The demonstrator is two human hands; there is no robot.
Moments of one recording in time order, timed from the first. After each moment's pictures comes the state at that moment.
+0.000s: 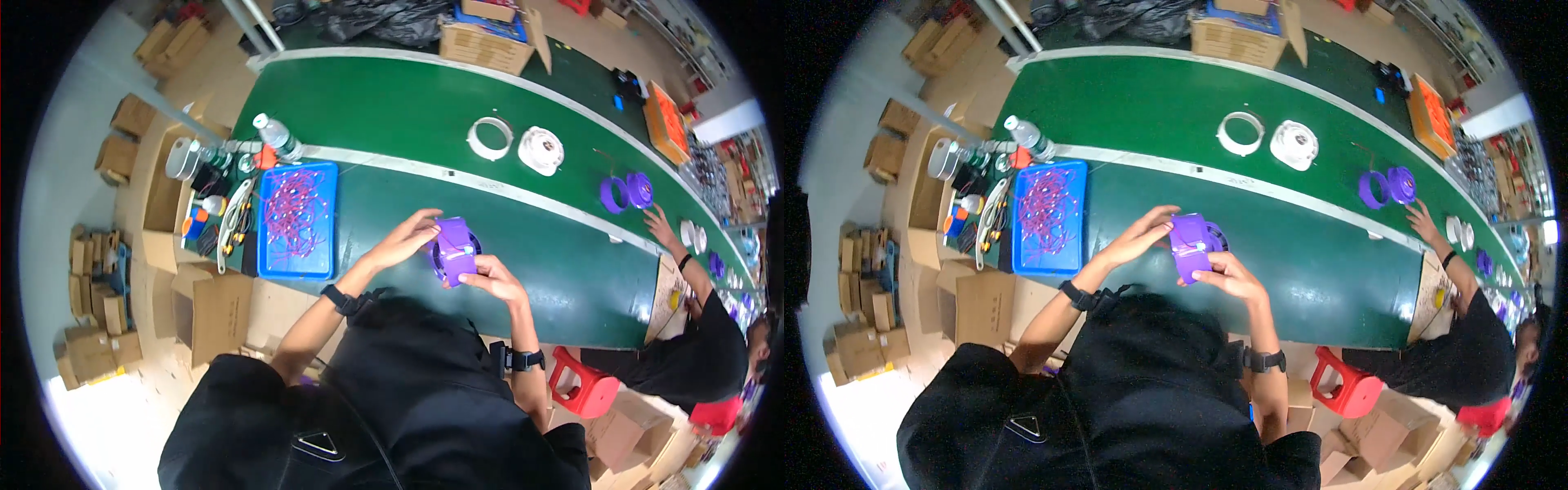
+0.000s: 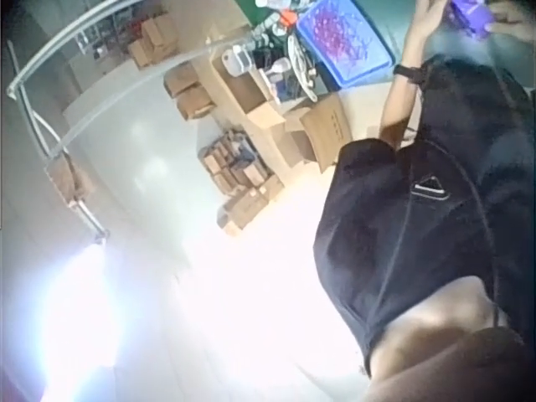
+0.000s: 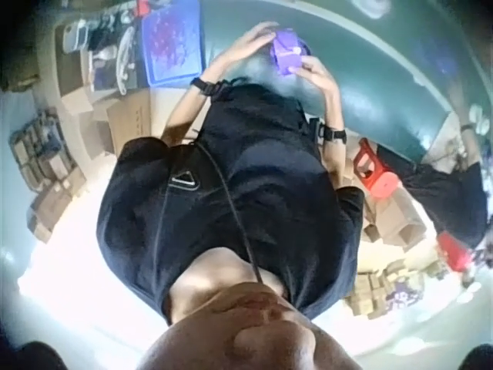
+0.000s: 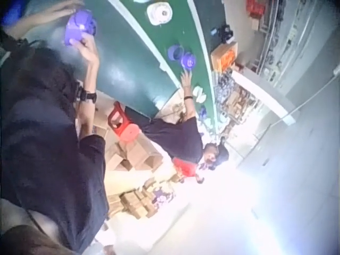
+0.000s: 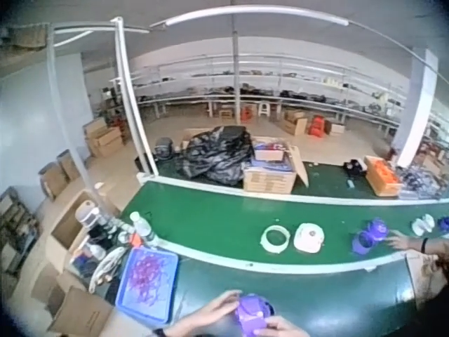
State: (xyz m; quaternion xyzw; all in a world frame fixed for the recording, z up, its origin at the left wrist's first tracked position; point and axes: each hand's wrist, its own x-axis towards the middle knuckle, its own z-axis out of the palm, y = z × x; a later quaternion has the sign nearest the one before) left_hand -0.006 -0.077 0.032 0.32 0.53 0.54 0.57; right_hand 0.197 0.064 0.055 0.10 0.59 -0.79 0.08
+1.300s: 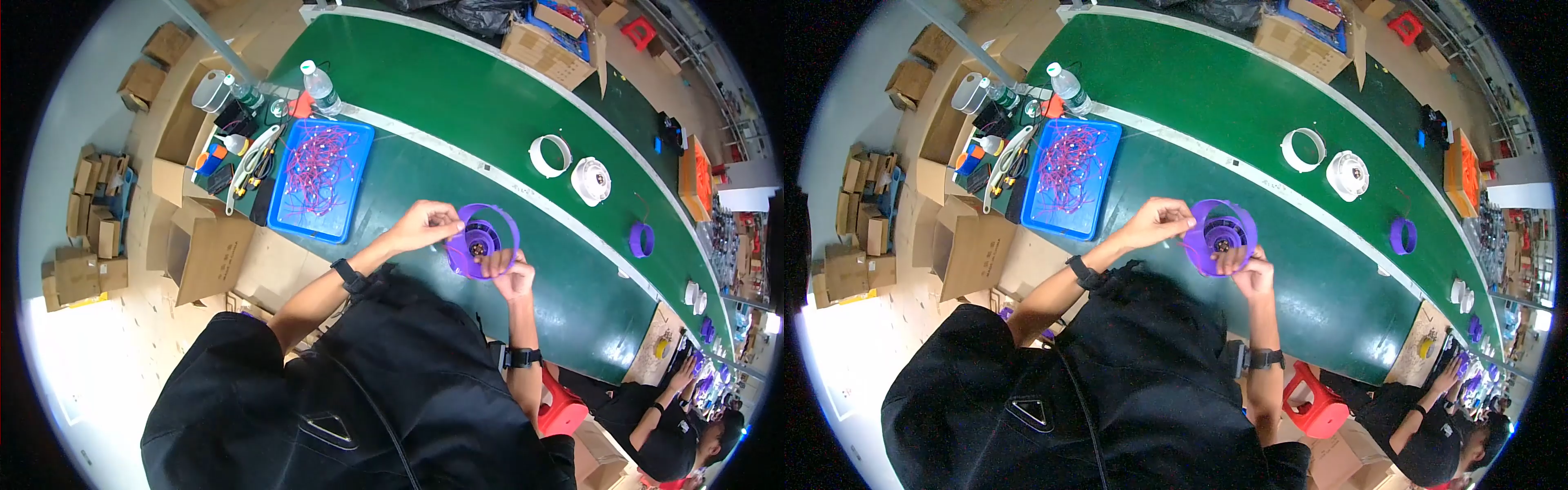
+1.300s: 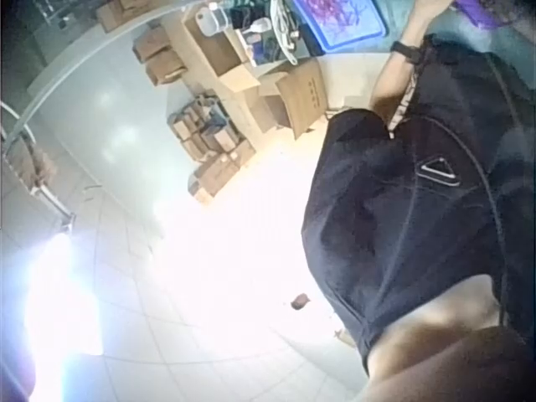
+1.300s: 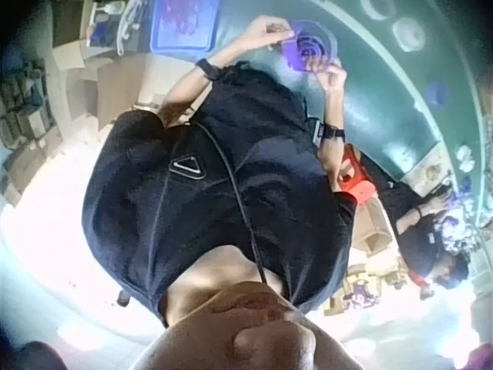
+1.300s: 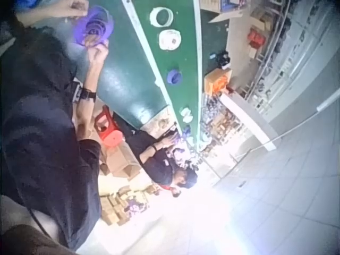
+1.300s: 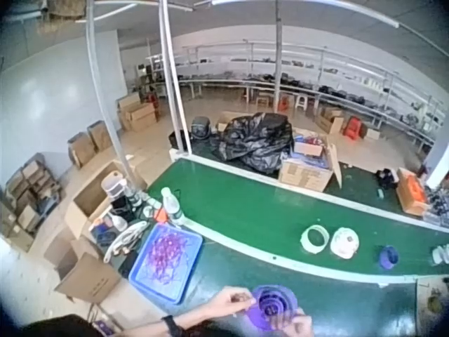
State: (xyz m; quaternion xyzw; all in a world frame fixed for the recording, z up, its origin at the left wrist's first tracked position) left_hand -0.002 -0.093 0.034 0.34 0.56 0.61 0.45; right_hand 0.186 0.064 0.011 0.07 0.34 -0.93 -0.06
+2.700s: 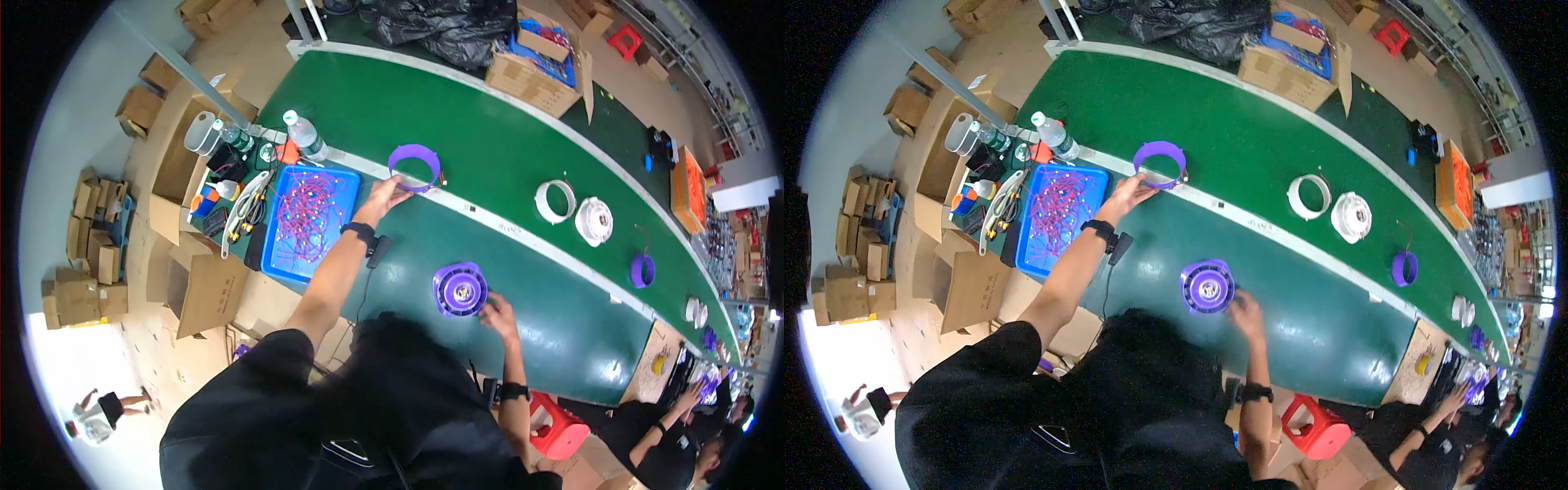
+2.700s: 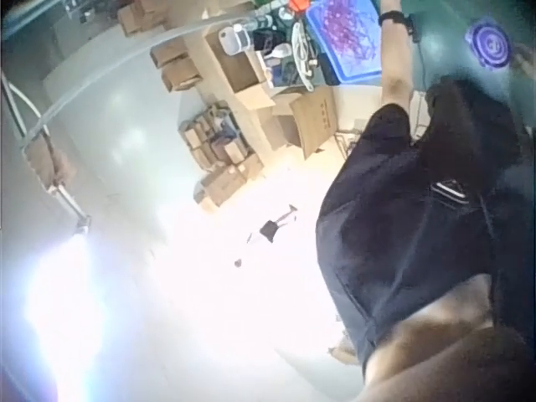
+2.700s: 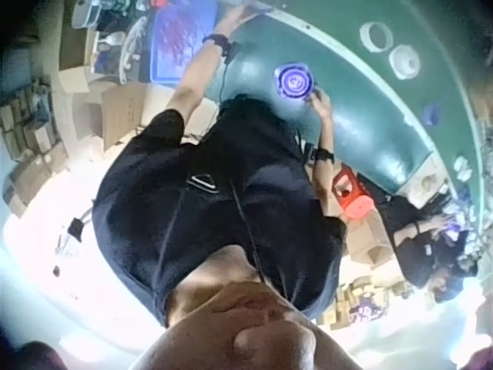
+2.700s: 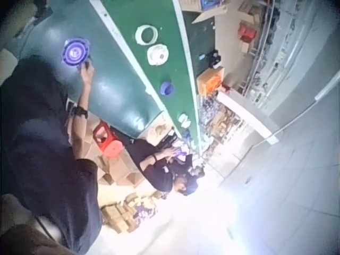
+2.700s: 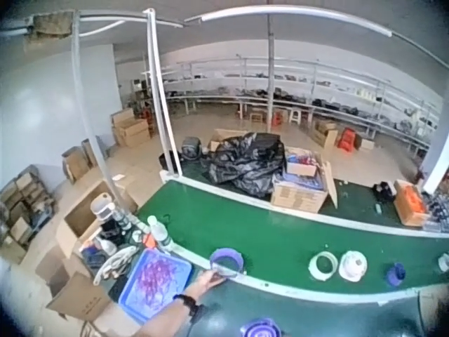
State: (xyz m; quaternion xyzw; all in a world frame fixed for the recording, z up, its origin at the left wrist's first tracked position) left_hand -0.178 -0.028 -0.105 -0.10 0.57 0.70 0.43; right_hand 0.235 0.094 -0.098 0.42 0.63 -0.65 0.06
